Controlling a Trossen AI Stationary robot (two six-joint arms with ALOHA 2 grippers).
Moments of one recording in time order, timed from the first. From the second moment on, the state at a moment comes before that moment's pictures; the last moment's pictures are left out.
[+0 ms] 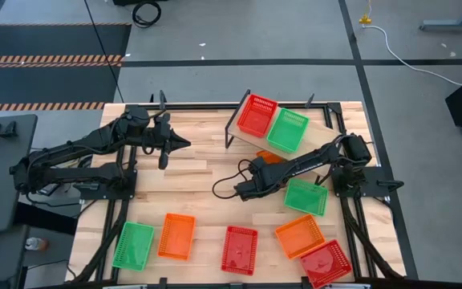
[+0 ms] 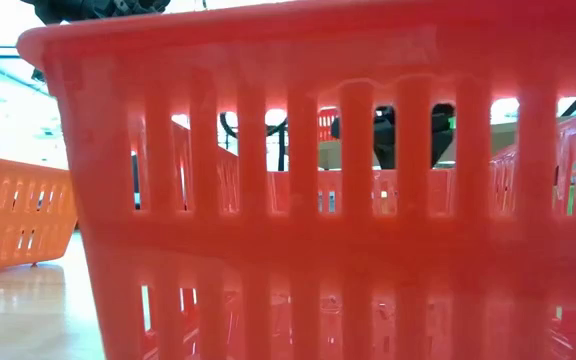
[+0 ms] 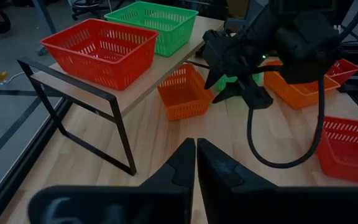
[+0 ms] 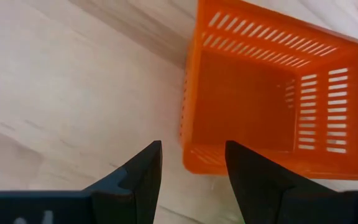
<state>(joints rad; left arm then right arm) 0.42 0.83 0.71 -0.27 0.32 0.16 0.20 1.95 1.42 -1.19 0.48 1.32</state>
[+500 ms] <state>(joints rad) 0.42 0.83 0.71 -0.27 0.32 0.16 0.20 1.95 1.33 -1.03 0.44 1.28</state>
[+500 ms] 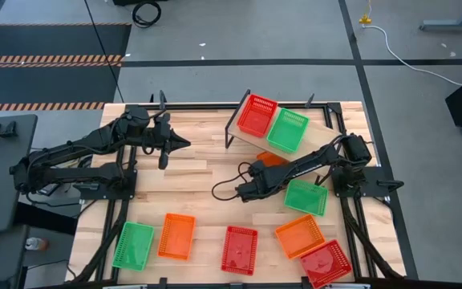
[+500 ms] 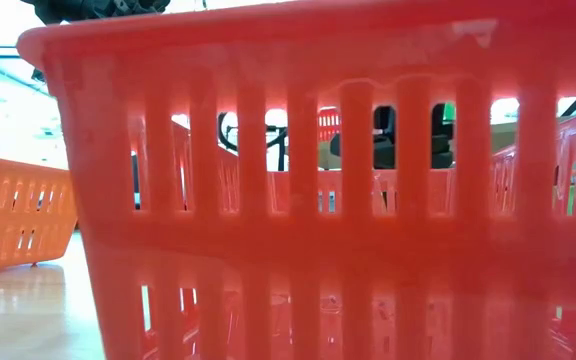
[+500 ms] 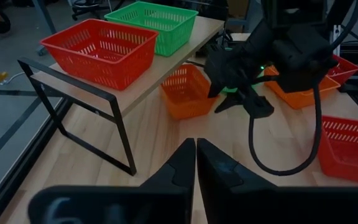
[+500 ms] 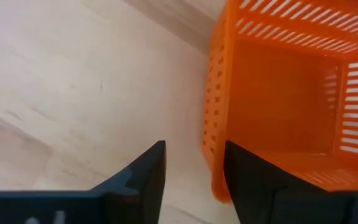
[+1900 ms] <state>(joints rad) 0.42 0.83 0.71 -0.25 0.32 0.16 0.28 1.94 2.16 -1.58 0.49 0.58</state>
